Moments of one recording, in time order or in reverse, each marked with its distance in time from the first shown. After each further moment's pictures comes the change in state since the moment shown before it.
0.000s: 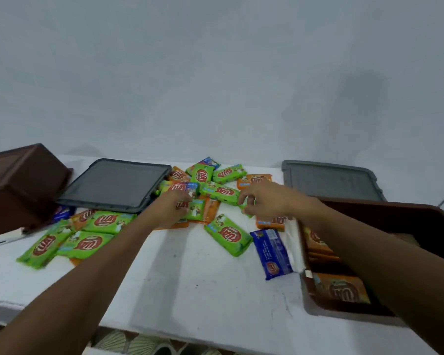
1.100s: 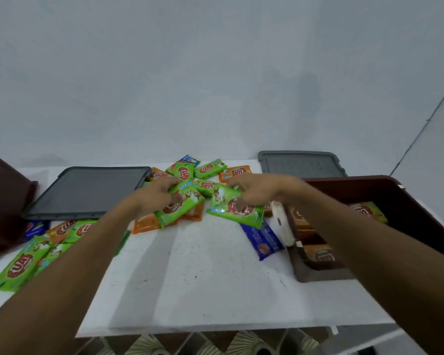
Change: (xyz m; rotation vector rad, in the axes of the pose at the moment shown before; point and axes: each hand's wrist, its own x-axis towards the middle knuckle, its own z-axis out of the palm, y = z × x) left_hand -0.008 0.030 -0.044 -0.255 -0.148 0.026; right_hand -0.037 -0.056 -0.023 0.269 -0.150 0.225
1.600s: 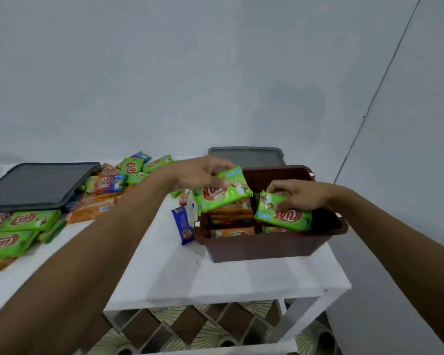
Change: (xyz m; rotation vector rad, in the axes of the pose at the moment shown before) left_hand 0.001 0.243 0.112 -0.161 -0.387 0.244; right_hand -0.171 0.216 -0.017 0.189 0.098 0.114
